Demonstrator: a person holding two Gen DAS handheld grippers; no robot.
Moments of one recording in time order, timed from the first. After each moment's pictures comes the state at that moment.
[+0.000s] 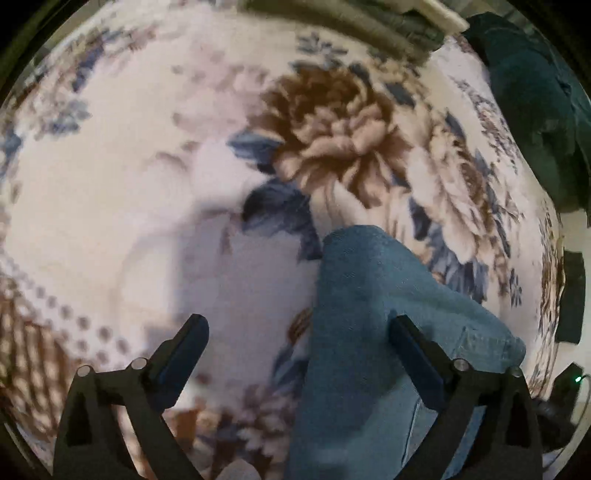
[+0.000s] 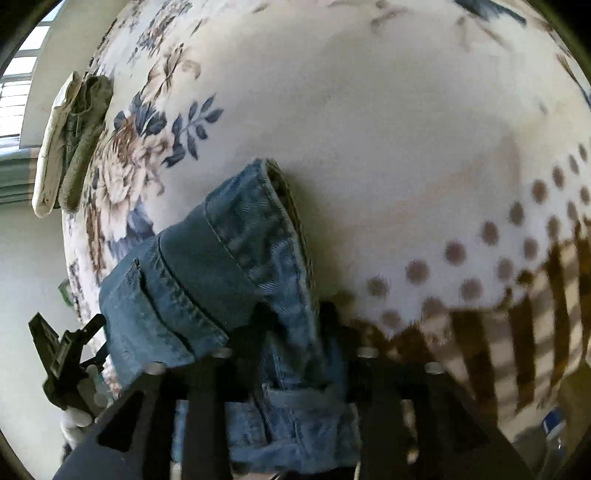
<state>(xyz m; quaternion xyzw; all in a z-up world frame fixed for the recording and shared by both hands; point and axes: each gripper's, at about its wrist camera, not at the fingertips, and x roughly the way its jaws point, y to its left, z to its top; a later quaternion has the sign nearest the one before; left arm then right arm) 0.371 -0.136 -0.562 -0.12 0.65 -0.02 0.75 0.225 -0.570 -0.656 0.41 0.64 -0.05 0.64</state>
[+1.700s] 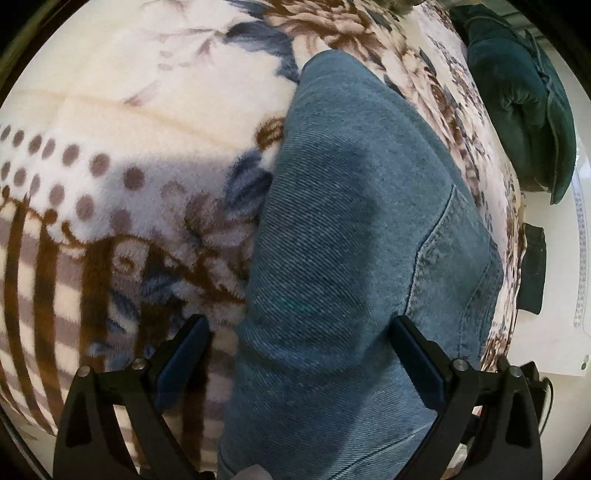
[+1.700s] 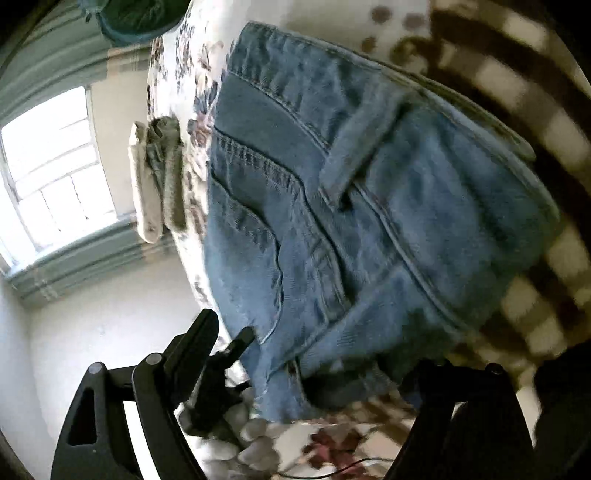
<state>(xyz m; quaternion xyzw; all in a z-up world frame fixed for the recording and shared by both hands) 0.289 -0.150 -0.610 -0.21 0.69 -0.10 0.69 0.154 -0.467 -0.691 0.64 0.49 0.02 0.59</state>
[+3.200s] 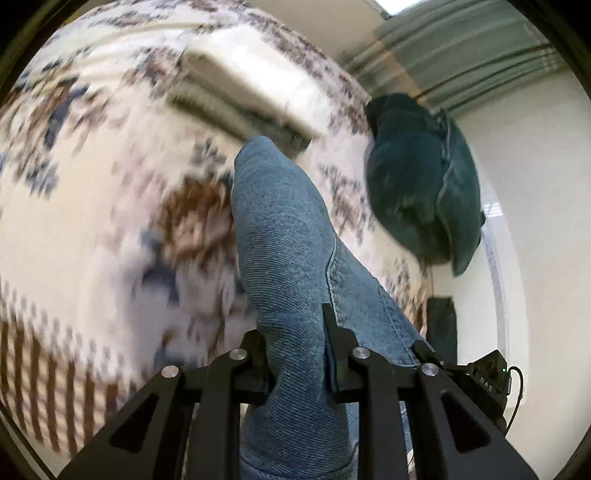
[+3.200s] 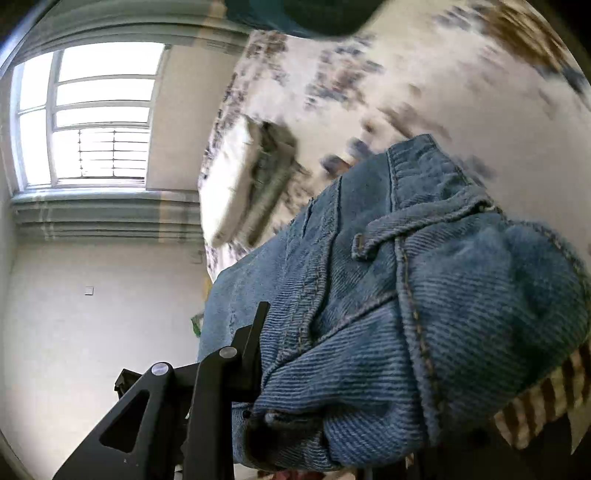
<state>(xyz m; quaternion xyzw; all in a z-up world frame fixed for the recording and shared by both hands) 0.388 -0.122 -0.409 -0.29 0.53 -0.17 0.78 0.308 -0.476 -0.470 0.54 0.43 0.08 0.72</state>
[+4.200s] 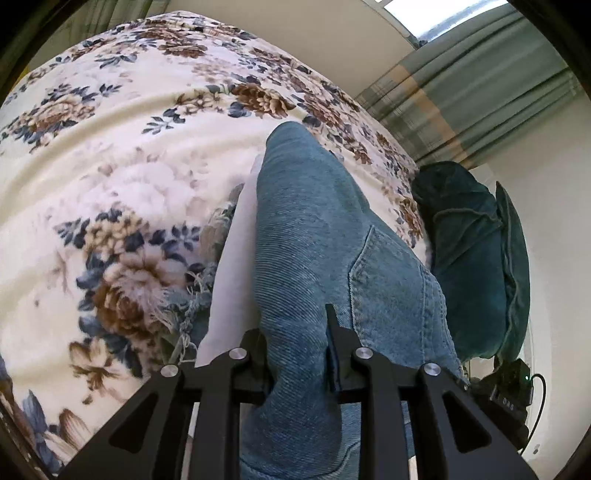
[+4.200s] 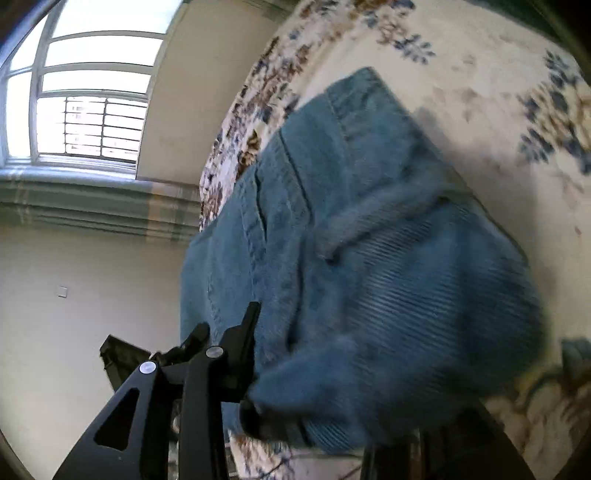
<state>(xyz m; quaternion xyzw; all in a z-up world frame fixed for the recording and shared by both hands) 0.780 0.009 -0.466 -0.26 0.51 -0.16 0.81 0.720 -0.352 -0.523 0.49 0.46 0.09 0.73</state>
